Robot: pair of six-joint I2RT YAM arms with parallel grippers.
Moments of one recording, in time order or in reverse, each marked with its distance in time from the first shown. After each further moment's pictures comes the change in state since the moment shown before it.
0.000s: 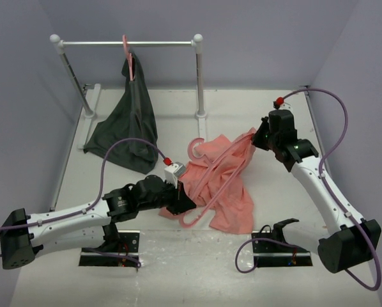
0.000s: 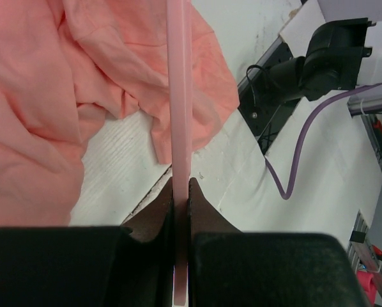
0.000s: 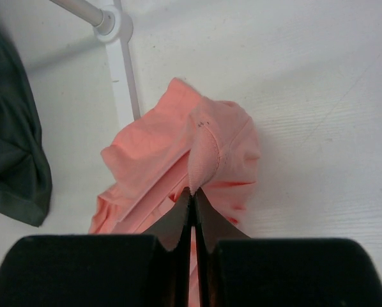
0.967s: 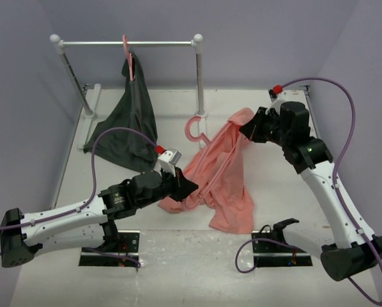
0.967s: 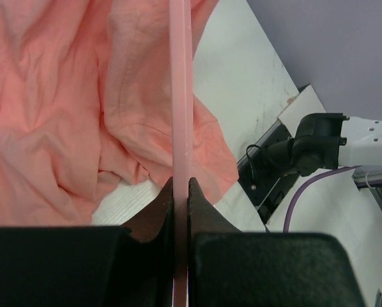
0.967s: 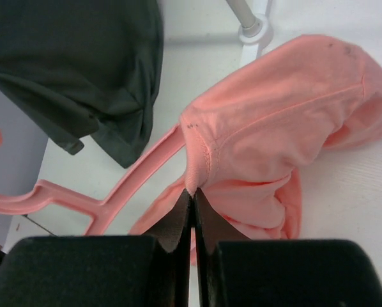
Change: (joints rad) left arm -0.035 0.006 0.136 0.002 -0.255 0.038; right arm 0.024 -0.064 0.150 -0.012 -0.337 -0.104
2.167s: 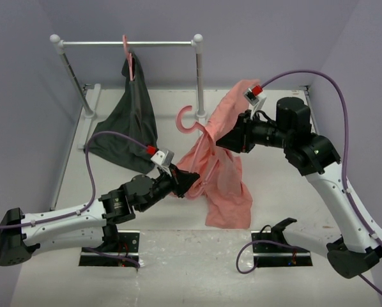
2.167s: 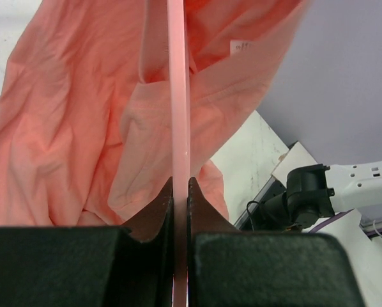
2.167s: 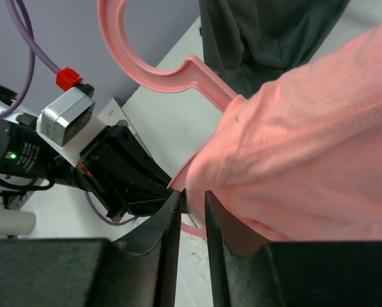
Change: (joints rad) left arm -0.041 -0.035 -0.082 0.305 -0.158 0.138; right arm 0.182 0.015 0.206 -0.120 -0.367 -0.110
